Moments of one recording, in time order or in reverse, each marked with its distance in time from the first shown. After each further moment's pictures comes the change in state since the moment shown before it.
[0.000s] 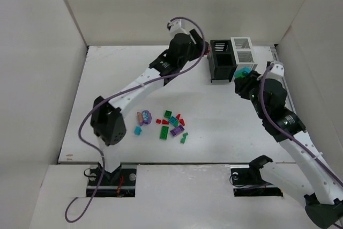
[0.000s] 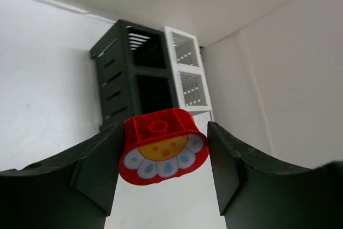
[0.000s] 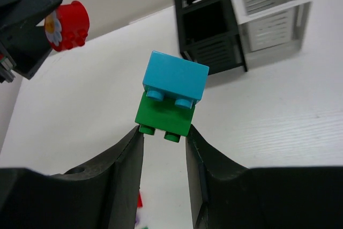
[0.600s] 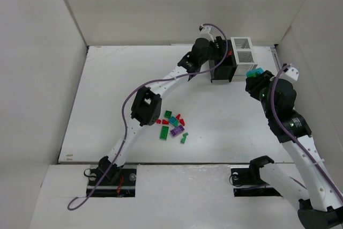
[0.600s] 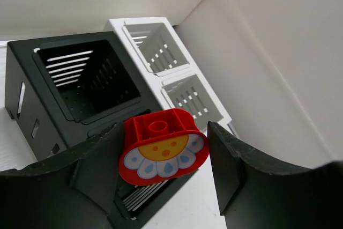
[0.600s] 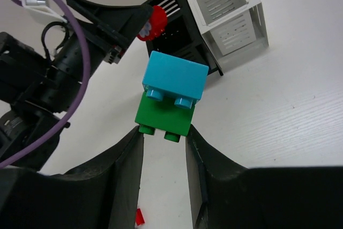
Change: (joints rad) left arm 0.020 0.754 0.700 0.227 0.332 0.233; right arm -0.179 -0.044 0.000 -0.057 -0.003 0.089
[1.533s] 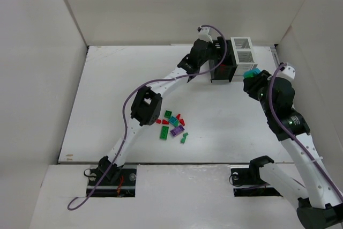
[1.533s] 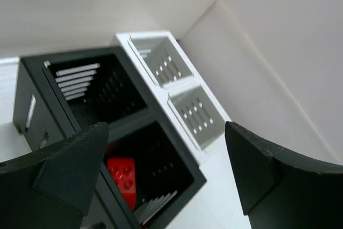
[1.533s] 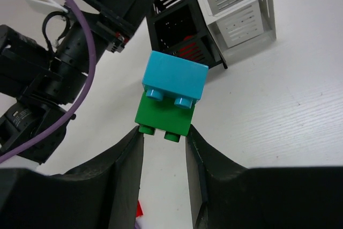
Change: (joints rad) left arm 0.002 0.021 -0.036 0.129 -0.035 0.016; right arm -0.019 0.021 -0.003 0.001 -0.058 -0.006
